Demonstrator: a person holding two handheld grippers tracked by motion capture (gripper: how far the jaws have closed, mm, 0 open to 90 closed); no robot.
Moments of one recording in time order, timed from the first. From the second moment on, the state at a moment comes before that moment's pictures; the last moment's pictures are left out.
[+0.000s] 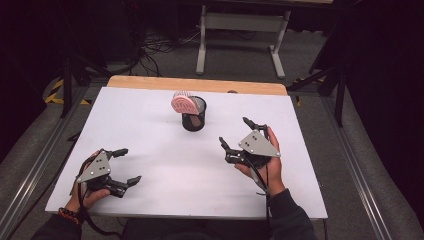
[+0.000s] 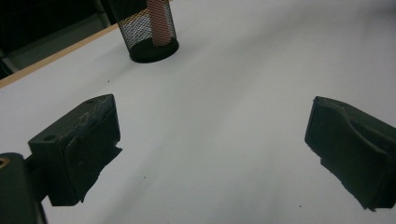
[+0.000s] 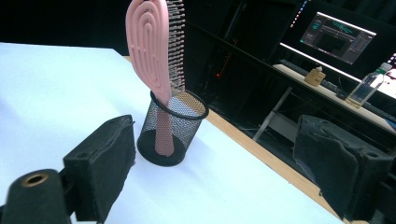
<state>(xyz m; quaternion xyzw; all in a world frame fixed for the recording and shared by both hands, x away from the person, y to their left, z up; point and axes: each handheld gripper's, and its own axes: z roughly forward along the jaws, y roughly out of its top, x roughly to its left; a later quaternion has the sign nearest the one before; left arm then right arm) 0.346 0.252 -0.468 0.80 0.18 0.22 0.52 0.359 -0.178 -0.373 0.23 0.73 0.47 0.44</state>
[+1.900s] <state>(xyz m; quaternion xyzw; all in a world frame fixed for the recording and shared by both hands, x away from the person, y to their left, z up) 0.345 0.244 -0.470 0.82 0.17 0.22 0.51 0.308 -0.282 -0.443 0.32 0.72 0.44 0.43</state>
